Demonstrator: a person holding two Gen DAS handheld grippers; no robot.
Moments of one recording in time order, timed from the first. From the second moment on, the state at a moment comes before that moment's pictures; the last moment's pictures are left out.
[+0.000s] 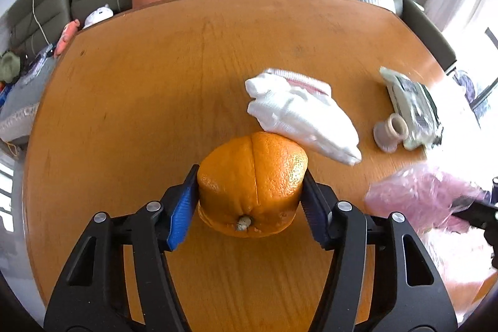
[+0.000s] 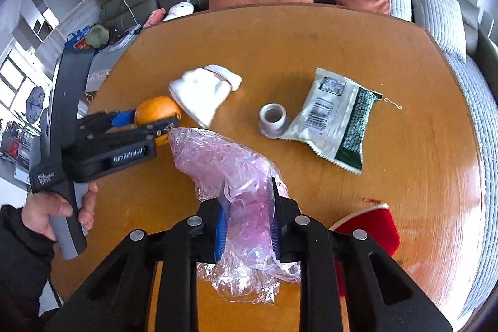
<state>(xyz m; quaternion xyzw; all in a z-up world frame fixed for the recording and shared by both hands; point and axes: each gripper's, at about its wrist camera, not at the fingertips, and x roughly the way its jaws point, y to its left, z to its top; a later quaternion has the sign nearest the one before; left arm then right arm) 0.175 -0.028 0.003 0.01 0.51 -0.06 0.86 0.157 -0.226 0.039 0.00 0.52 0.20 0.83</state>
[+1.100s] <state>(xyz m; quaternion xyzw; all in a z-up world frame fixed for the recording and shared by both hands) -0.097 0.255 0.057 -0.14 0.43 0.14 0.88 0.003 0.079 0.094 -0.10 0.47 0.42 0.77</state>
